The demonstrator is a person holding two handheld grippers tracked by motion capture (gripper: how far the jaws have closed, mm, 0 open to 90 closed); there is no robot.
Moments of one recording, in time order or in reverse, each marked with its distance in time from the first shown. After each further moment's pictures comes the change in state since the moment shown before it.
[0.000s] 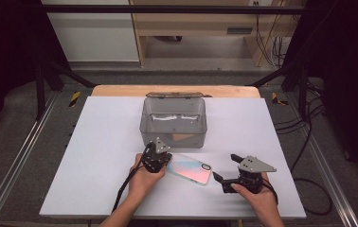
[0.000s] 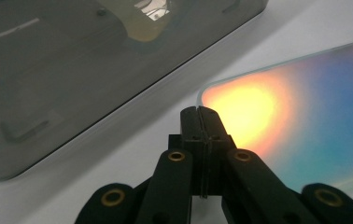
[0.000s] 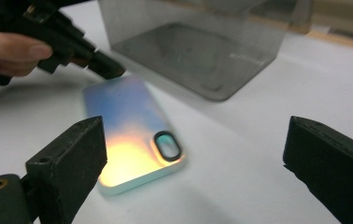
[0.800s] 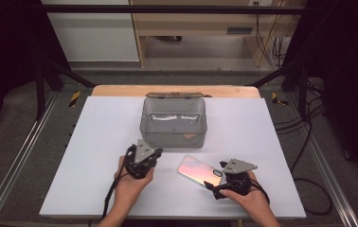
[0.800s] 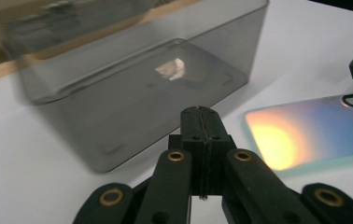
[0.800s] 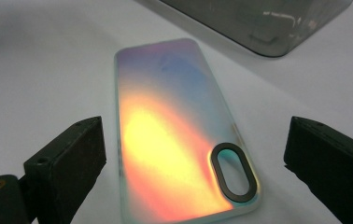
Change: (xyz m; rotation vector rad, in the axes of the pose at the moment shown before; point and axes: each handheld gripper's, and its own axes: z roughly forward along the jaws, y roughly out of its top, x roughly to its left) left arm 0.007 -0.012 -0.091 -0.267 0.093 0.013; right arm 0.014 -0.010 0.028 0.187 0.090 -0.051
